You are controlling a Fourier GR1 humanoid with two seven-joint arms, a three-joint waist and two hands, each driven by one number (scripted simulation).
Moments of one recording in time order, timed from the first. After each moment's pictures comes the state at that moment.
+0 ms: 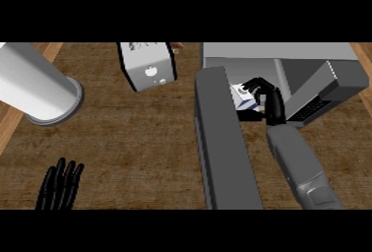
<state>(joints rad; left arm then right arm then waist) 0.47 0.28 -0.26 -1.87 0.32 0.07 -0.52 -0.74 -0.09 -0.22 -0.44 0.24 -0.40 -0.72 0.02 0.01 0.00</state>
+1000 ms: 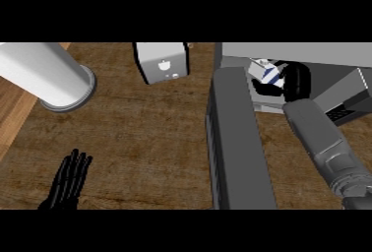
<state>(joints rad) 0.39 0.30 -0.27 -1.81 0.24 0.07 -0.48 -0.98 -0.25 -0.22 -0.14 0.37 -0.76 -0.59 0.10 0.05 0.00</state>
